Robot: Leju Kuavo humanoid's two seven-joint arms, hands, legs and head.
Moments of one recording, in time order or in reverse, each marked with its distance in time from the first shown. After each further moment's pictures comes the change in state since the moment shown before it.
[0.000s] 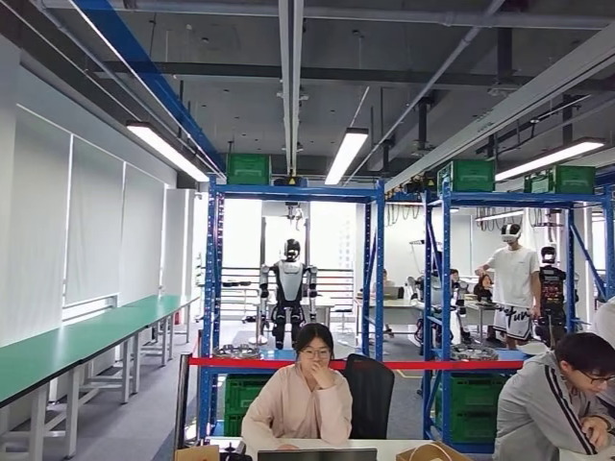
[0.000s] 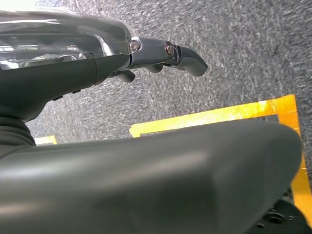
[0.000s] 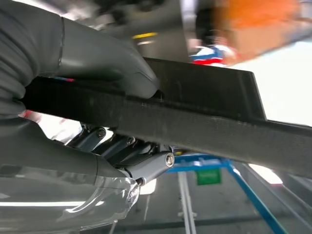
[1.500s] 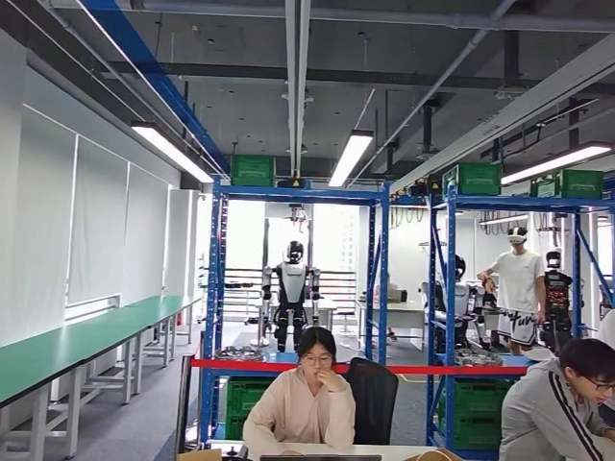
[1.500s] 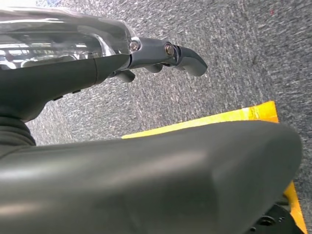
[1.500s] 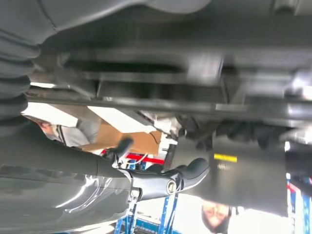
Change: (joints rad) left arm -0.003 0.004 0.000 0.000 -0.055 0.011 -0.053; right arm -0.189 0.042 -0.125 0.800 0.008 -0.037 -0.053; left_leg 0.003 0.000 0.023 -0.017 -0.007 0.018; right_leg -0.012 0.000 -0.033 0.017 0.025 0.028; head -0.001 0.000
